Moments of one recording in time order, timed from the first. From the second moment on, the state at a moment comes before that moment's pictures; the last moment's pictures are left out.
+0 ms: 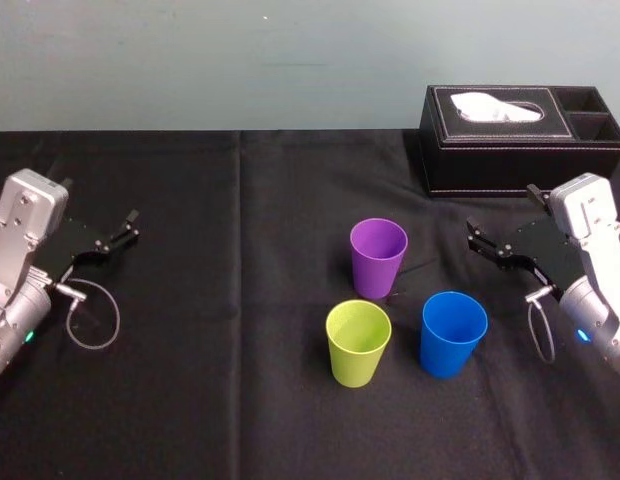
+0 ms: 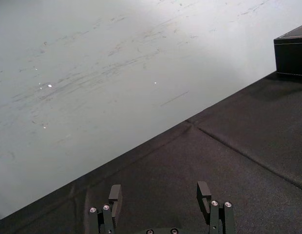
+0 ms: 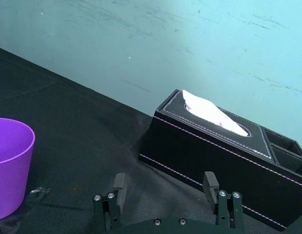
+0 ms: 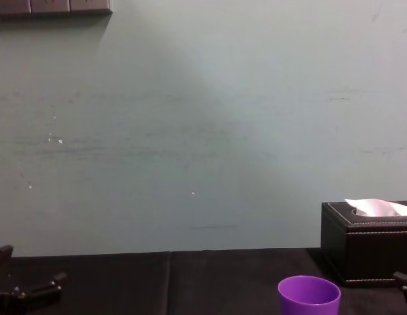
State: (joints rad) left arm -0.20 0.60 0.45 -1.41 -0.25 -0.12 0.03; right arm 0.20 0.60 -0.45 -1.41 0.25 -0.12 -0.03
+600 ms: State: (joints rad) left arm -0.20 0.60 0.45 -1.41 -0.25 -0.12 0.03; right arm 0.20 0.60 -0.45 -1.41 0.25 -0.12 -0.03
